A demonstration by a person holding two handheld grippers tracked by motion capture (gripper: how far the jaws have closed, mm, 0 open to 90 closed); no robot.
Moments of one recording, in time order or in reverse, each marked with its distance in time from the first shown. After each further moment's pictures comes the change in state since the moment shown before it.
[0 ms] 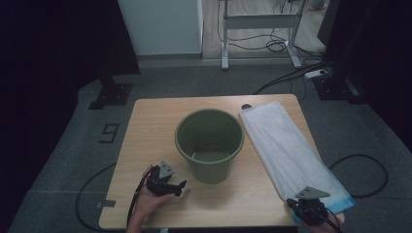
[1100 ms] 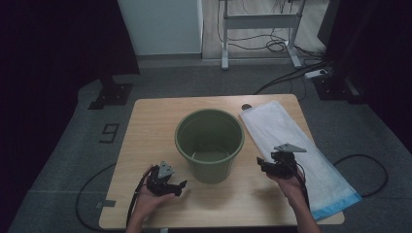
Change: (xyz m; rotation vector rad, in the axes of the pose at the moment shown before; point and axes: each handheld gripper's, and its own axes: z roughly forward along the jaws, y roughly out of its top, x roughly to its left) left arm 0.002 0.000 0.000 -0.018 -0.027 -0.012; right arm -0.002 0.134 0.054 -0.213 -0.040 0.222
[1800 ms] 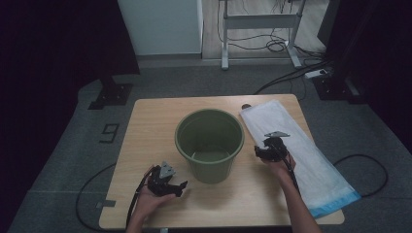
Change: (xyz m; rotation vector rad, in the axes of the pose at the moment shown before) left arm -0.001 -0.001 0.004 0.017 -0.003 0.010; right arm -0.025 0.018 0.079 0.078 -0.130 -0.039
